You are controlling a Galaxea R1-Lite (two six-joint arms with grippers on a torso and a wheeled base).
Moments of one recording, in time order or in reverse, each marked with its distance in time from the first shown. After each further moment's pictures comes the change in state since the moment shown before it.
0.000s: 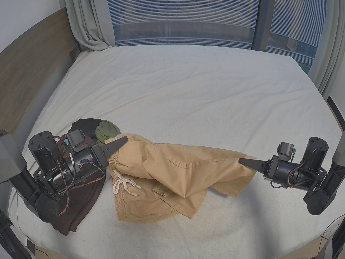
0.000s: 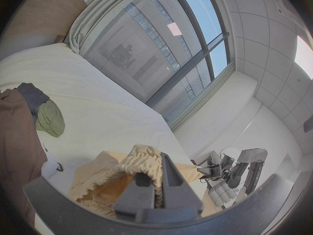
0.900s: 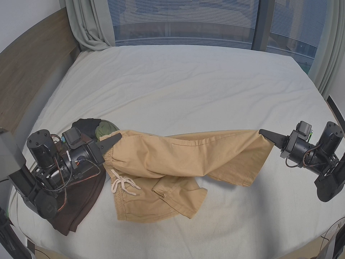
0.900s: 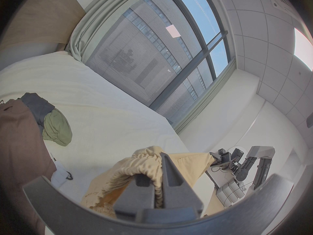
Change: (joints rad) left arm 0.048 0.011 -0.016 0.000 0.000 0.045; right arm -0.145 -0.095 -0.086 -0.001 0.010 0.079
